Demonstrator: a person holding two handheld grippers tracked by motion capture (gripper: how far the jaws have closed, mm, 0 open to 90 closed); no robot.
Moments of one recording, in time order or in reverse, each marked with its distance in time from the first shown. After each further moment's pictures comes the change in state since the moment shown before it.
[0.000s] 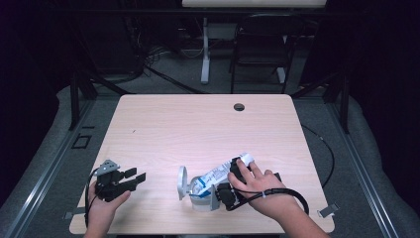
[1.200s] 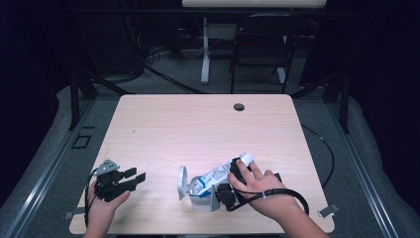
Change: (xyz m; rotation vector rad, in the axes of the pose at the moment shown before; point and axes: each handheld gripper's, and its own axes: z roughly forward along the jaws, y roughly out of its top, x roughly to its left) left arm 0.001 0.000 -0.001 -0.001 0.000 0.003; right arm 0.000 0.000 -0.002 0.003 -0.006 -0.006
